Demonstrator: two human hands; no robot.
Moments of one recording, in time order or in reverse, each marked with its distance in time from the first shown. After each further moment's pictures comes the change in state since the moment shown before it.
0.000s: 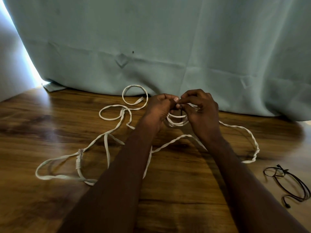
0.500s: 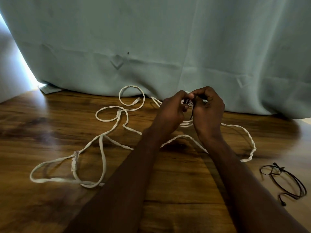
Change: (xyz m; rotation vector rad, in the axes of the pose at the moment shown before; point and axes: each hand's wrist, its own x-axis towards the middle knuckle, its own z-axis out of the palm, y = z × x) left_hand -0.014 -0.014 0.021 0.595 -0.190 0.662; right_hand 0.005 -0.010 -0.007 0.170 0.290 0.166
